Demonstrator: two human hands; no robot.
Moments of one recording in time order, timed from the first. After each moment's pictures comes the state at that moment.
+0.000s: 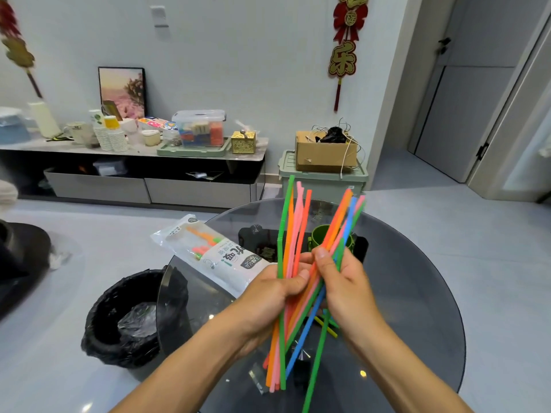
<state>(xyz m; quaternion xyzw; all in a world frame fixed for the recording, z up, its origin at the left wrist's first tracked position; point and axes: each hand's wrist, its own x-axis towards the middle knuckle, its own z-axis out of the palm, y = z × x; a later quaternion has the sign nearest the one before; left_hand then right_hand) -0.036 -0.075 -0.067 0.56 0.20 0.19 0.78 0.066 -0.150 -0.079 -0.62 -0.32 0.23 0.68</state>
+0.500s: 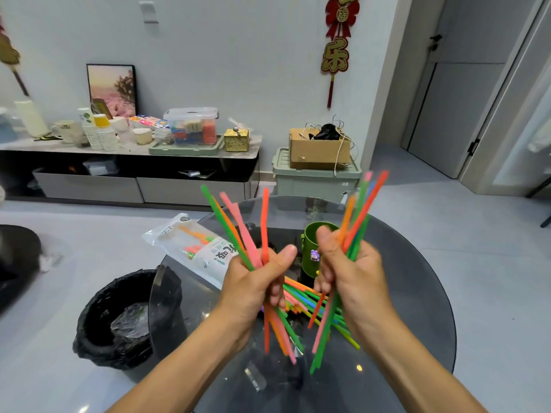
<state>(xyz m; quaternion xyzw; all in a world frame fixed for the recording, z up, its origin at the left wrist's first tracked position) -0.036 -0.067 -0.074 0.58 0.21 0.35 0.71 0.069 -0.159 -0.059 -0.53 -0.30 0.23 0.76</state>
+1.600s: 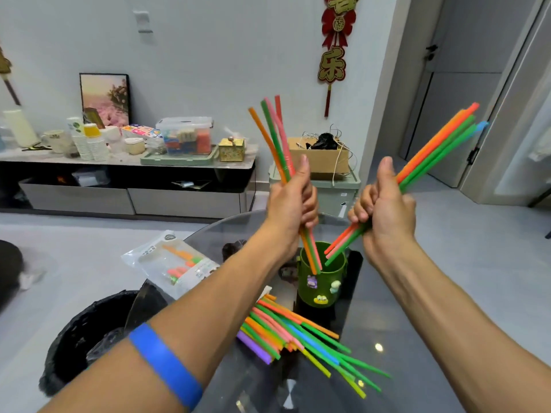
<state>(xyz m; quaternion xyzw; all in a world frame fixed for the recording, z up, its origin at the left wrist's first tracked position) 0.099 -0.004 -0.013 0.53 0.11 0.35 0.76 0.186 -0.093 -0.011 -0.45 -0.16 0.16 0.86</state>
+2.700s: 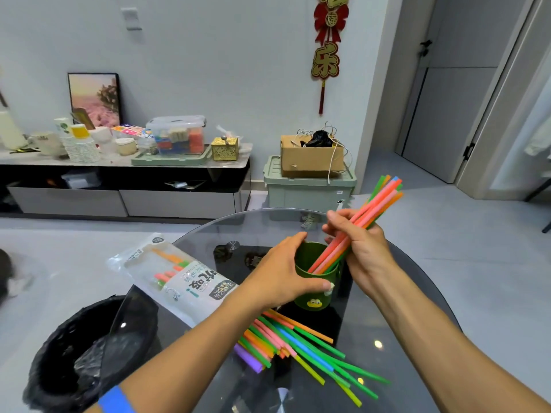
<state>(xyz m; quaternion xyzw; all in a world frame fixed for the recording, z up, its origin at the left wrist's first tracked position) 0.079 0.004 -0.099 0.89 0.22 0.13 0.37 0.211 -0.091 -0.077 -0.52 -0.20 0.26 0.79</state>
